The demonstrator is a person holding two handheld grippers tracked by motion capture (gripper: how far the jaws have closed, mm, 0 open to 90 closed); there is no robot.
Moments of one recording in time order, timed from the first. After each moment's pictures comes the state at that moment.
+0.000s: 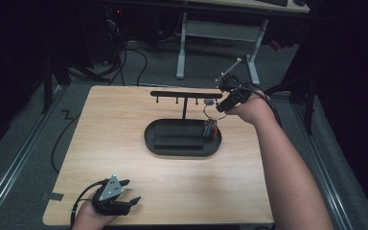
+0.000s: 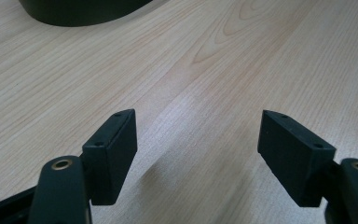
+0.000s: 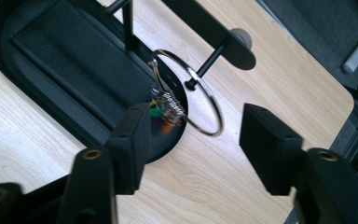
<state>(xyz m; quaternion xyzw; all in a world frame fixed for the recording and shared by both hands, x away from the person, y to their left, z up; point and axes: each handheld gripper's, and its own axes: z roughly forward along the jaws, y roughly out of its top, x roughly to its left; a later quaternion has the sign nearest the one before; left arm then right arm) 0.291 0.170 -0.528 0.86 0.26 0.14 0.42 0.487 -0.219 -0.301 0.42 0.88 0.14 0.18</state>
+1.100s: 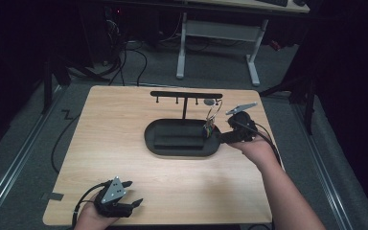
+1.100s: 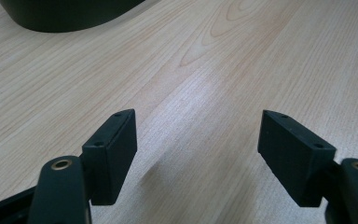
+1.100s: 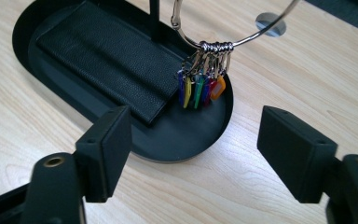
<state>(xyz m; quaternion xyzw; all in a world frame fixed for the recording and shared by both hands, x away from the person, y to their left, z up) 0.287 0.164 -0.528 0.86 0.25 0.14 0.42 0.420 -0.247 -0.384 0.45 0.83 0.27 0.20</state>
